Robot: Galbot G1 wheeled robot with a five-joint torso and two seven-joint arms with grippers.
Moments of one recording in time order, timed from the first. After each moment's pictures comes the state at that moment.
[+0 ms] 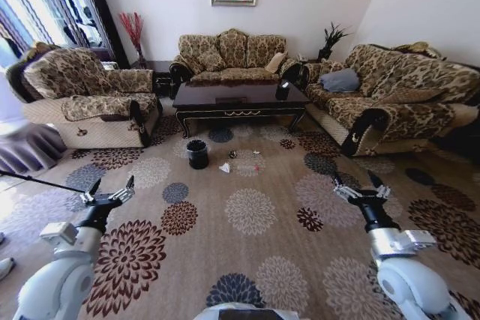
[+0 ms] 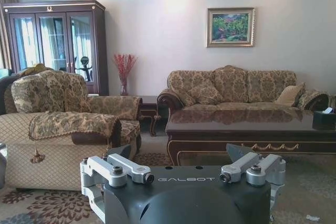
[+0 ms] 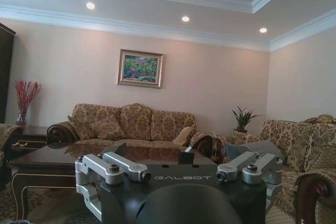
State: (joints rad) left arm 1.65 -1.19 -0.98 -2.32 -0.56 0.26 -0.09; right arm -1.77 0.97 0.88 2.24 0.57 0.15 0.19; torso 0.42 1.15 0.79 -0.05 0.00
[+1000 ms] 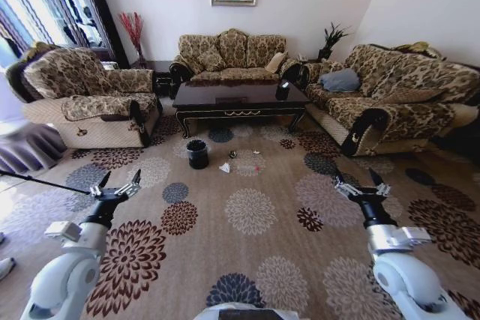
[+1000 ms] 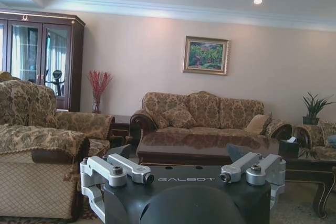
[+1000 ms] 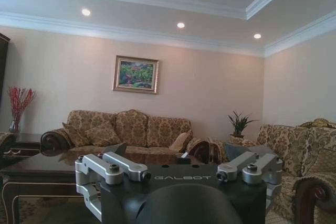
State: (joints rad) left arm 1.60 -1.17 -0.95 -2.23 -0.62 0.12 0.03; right arm -1.70 0.97 0.85 2.17 0.57 0.19 0.19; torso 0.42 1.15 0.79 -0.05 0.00
